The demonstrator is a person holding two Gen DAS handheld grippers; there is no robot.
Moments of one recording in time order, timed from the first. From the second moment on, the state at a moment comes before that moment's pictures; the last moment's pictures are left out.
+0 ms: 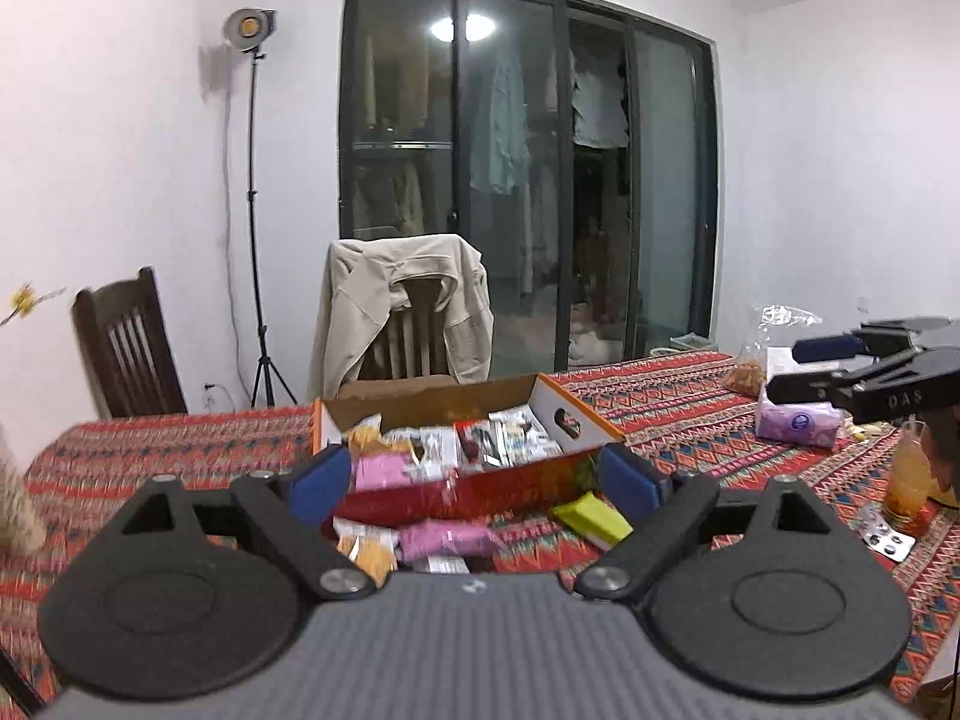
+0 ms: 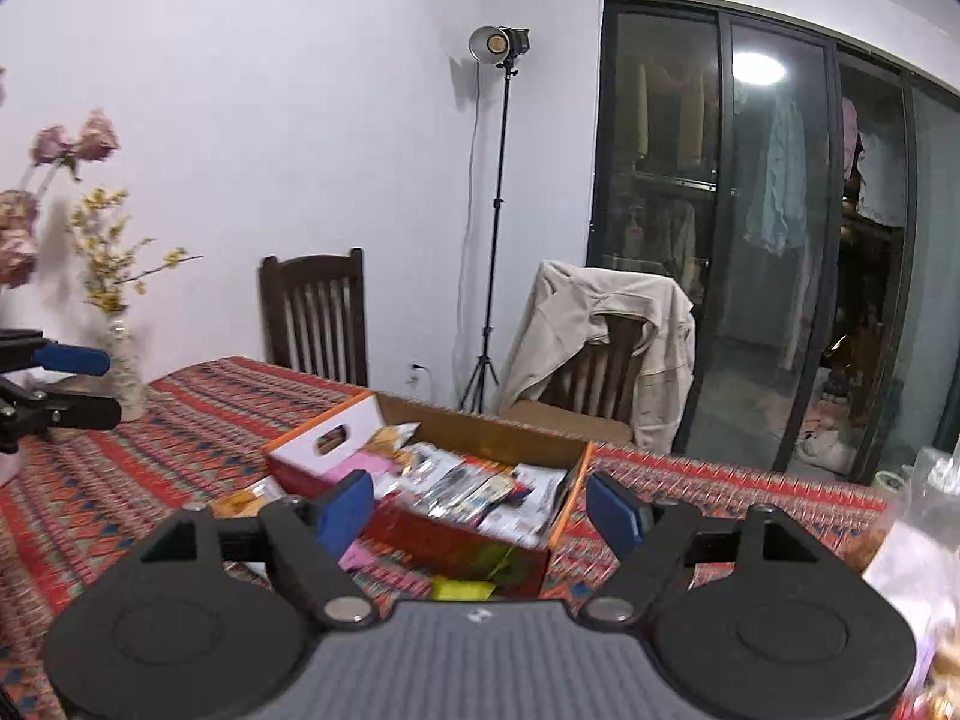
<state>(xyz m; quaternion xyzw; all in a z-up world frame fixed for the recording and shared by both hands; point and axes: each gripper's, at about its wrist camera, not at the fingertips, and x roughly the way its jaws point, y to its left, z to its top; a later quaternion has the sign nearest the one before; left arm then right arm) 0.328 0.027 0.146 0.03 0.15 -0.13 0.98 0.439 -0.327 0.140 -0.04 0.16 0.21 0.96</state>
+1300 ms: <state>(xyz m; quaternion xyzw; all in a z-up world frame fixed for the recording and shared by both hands) 0.402 0.066 0.044 0.02 0.25 -0.08 0.96 0.361 -0.278 0.015 -0.02 0.26 0.24 0.94</state>
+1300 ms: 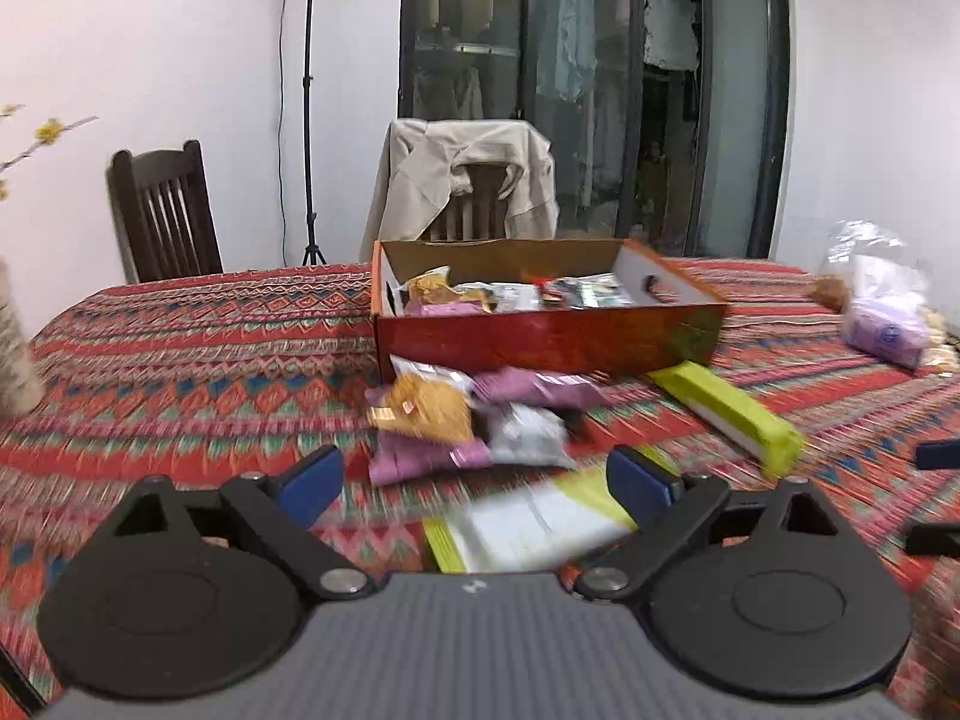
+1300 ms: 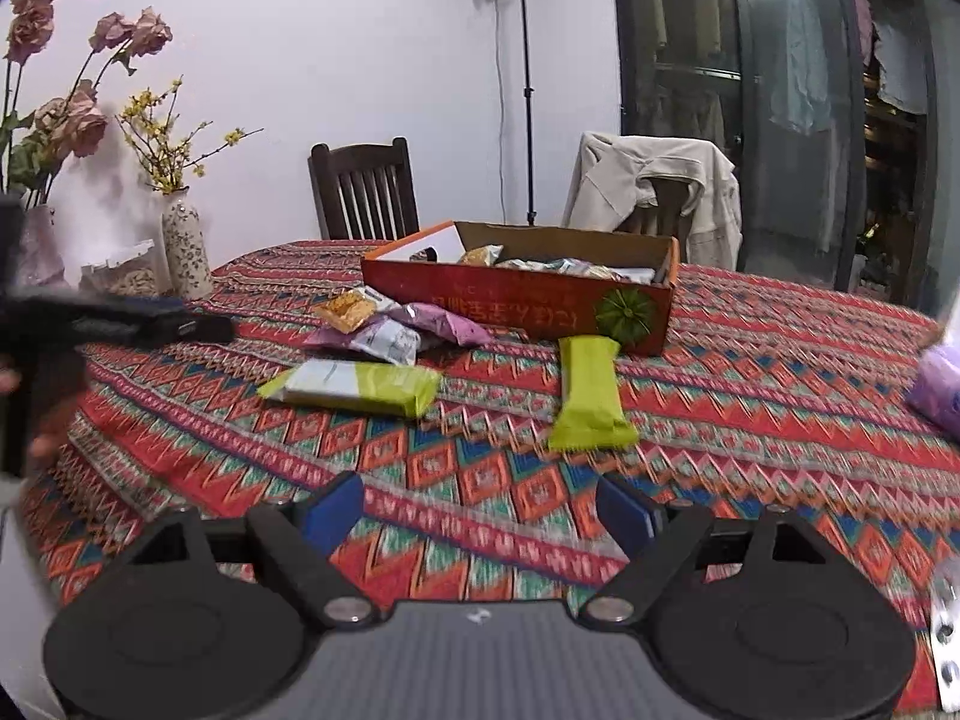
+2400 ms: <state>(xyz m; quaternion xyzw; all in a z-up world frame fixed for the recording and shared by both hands) 0.522 0.095 -0.010 -0.02 0.30 -0.11 0.95 0.646 -0.152 -0.026 0.06 0.36 0.39 0.85</state>
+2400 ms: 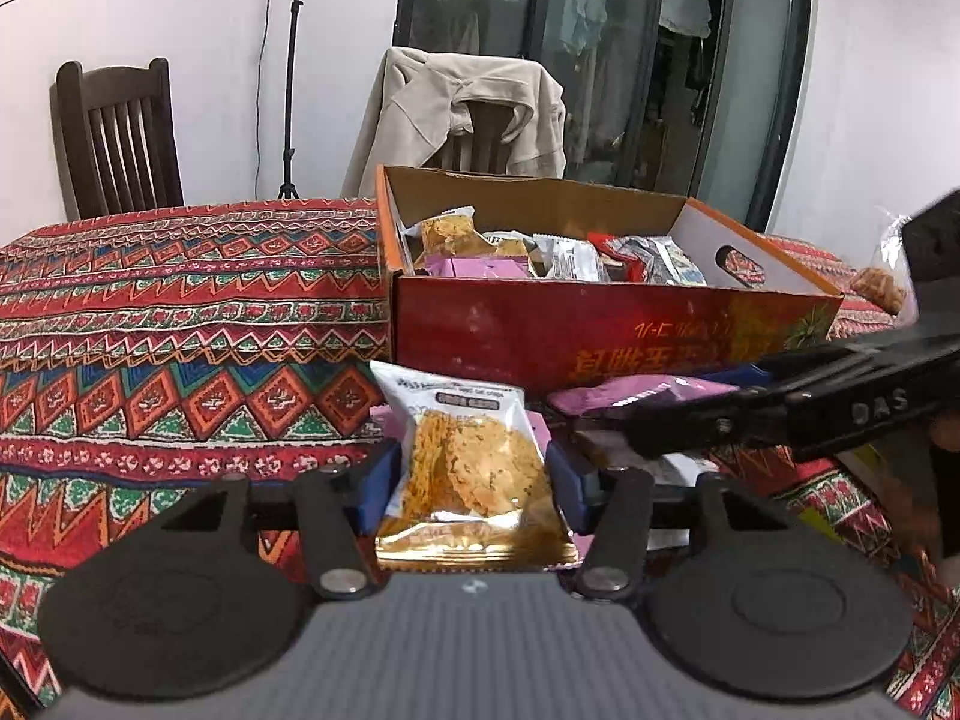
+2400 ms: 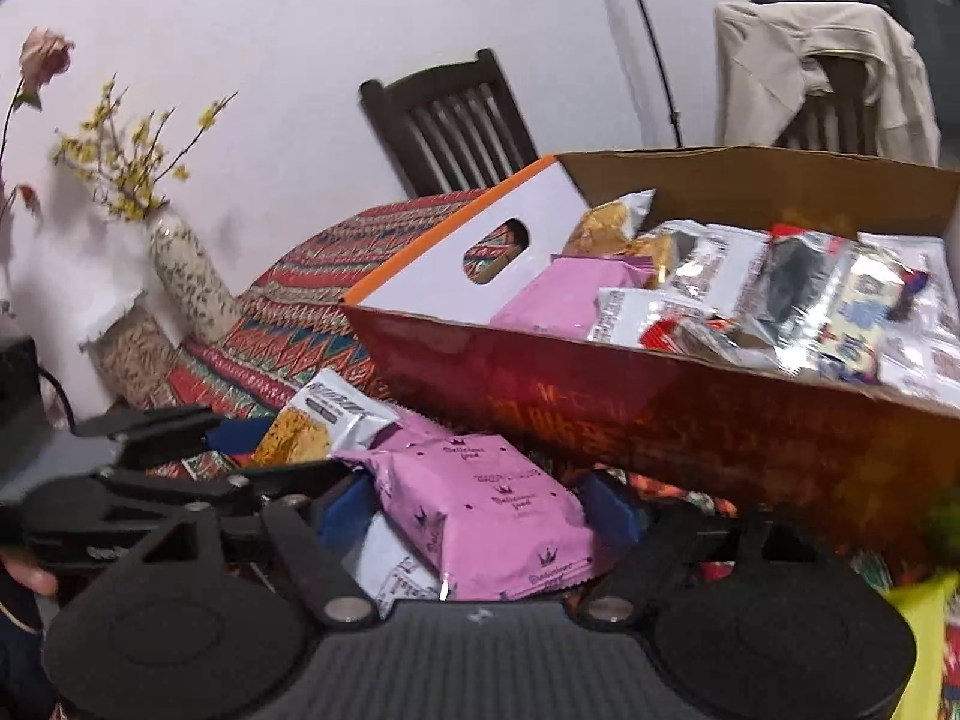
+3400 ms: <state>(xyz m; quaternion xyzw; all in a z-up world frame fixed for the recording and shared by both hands) 0.339 0.039 0.005 -0.08 0.30 -0.14 0.94 0.418 -0.297 0.000 0.09 0.27 0.26 0.92</state>
